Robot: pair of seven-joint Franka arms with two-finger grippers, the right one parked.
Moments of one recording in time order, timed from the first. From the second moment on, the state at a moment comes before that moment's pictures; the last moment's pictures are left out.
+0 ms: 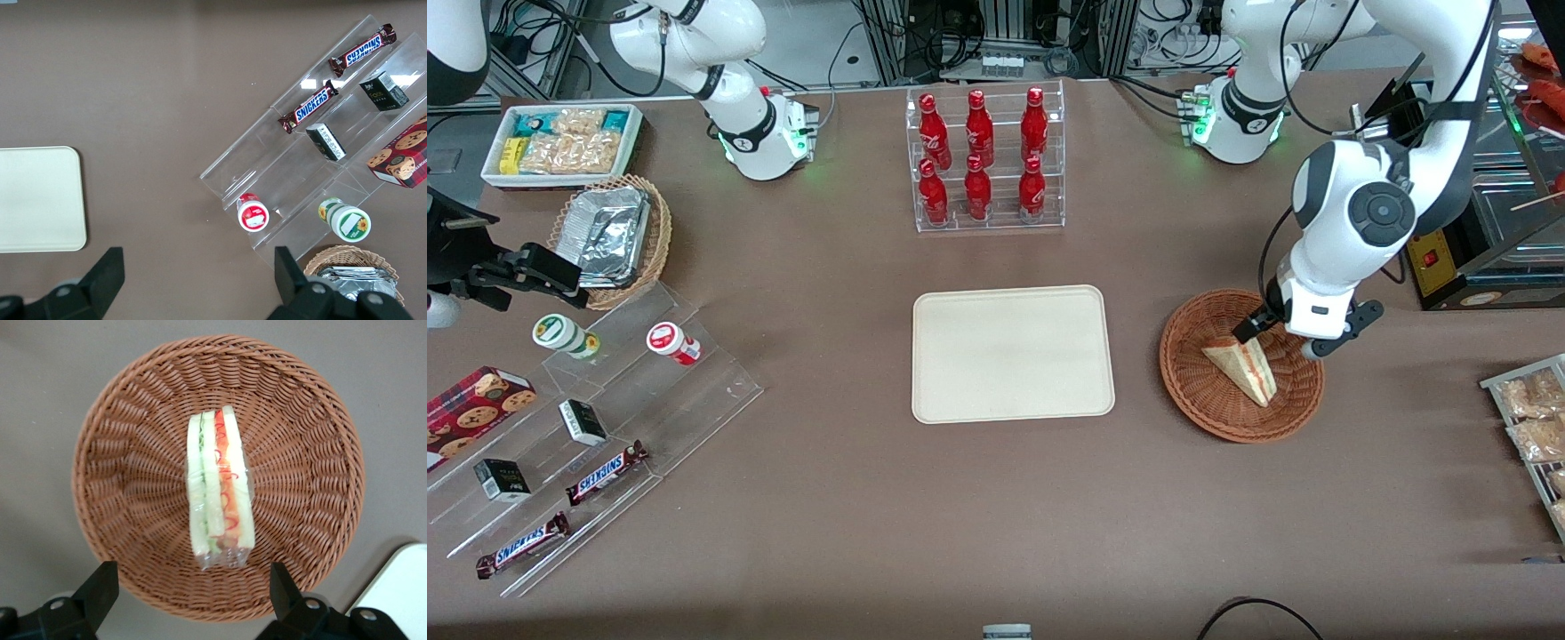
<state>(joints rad) -0.04 0.08 -0.16 -2.25 0.03 2.31 -0.84</state>
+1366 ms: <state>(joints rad) -0.04 0.23 -0.16 -2.19 0.04 2.33 -0.96</state>
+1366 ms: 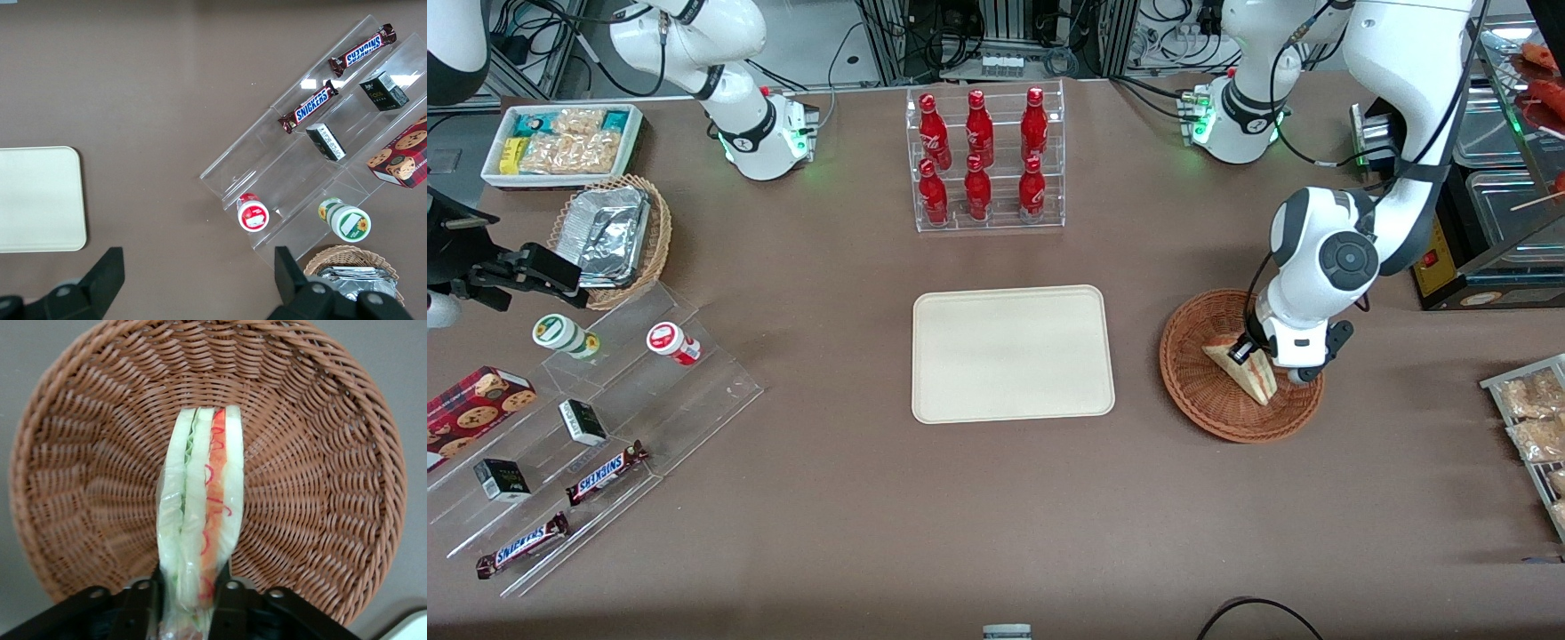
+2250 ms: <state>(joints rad) -0.27 0.28 -0.17 -1.87 0.03 1.95 -0.79</state>
